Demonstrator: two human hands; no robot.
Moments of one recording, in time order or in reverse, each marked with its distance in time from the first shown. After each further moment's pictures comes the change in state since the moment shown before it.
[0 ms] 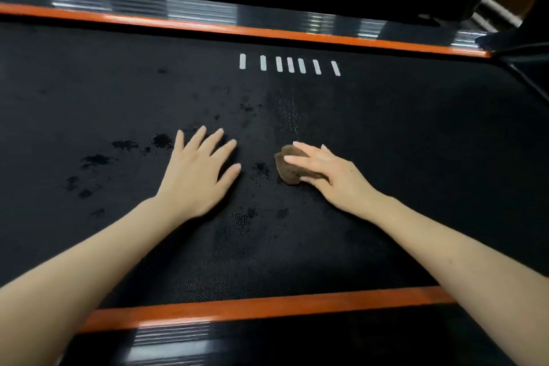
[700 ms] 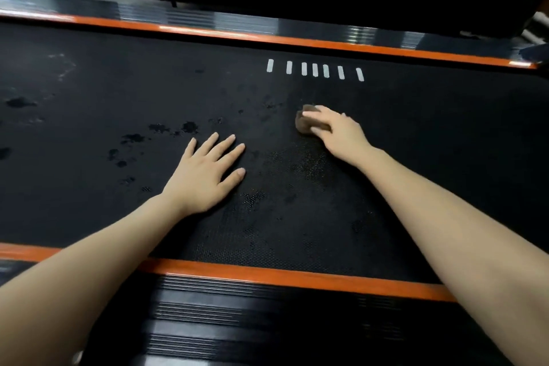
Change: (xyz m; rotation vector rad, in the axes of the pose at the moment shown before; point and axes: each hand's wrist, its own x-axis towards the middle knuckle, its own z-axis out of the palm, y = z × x) left_hand -0.037 -0.002 0.018 0.013 -0.044 -0.089; right_hand 0.064 0.010 -0.007 -0.051 0.105 0.222
